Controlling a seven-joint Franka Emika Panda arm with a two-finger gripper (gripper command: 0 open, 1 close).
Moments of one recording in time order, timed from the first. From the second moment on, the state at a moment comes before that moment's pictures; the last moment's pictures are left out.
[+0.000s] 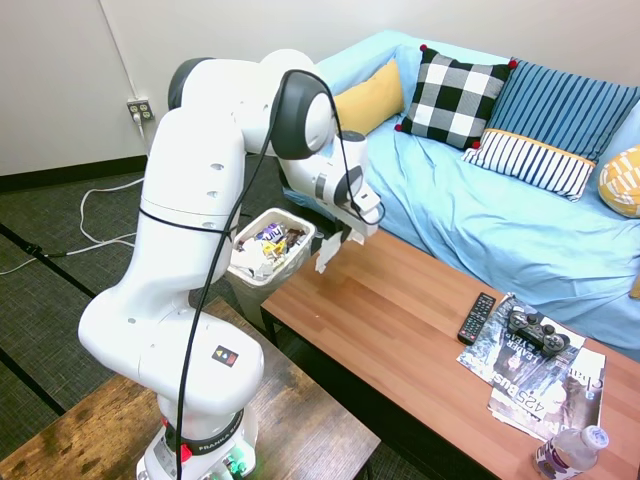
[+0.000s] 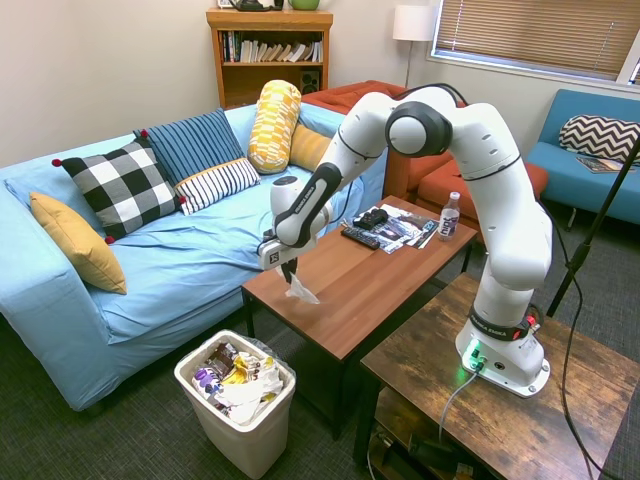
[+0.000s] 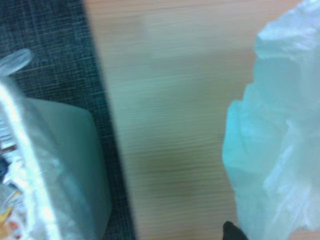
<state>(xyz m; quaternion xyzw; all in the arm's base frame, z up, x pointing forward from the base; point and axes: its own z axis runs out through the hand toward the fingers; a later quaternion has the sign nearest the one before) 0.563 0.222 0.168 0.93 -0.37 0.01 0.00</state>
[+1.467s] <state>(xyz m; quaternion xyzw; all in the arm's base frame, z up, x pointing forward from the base) 0.538 0.459 0.043 0.97 -0.25 0.01 0.07</state>
